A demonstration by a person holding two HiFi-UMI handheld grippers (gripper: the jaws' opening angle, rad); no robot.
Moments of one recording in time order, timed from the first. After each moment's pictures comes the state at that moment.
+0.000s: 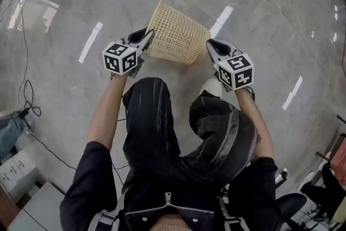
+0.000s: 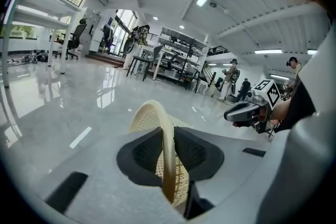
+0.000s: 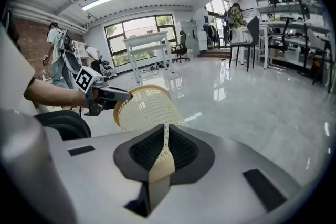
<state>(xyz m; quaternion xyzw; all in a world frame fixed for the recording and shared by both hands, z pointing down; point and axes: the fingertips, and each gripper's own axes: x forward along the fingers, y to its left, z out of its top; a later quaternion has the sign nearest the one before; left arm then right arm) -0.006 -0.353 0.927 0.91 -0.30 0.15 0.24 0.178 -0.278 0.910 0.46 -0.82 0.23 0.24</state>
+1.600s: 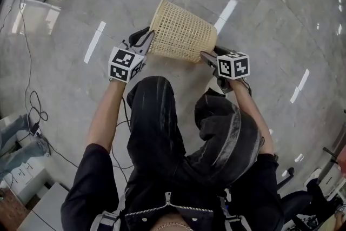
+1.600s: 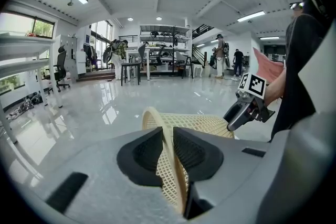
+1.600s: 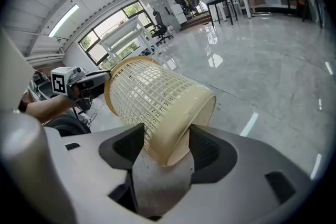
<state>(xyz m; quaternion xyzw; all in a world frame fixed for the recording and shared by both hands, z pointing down) 0.001 -0.352 0.925 0.92 -0.29 0.24 0.08 0.182 -0.254 1.022 0.44 -0.76 0.43 0.21</state>
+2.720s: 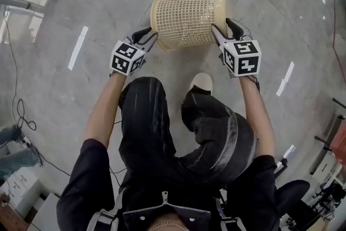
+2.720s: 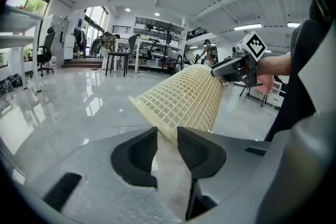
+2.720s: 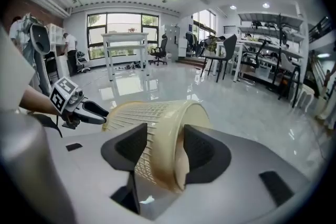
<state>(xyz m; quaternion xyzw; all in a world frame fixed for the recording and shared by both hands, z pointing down) 0.073 -0.332 0.969 0.94 -0.22 0.23 0.14 0.276 -0.303 0.873 0.58 -0.74 0.18 0.28</state>
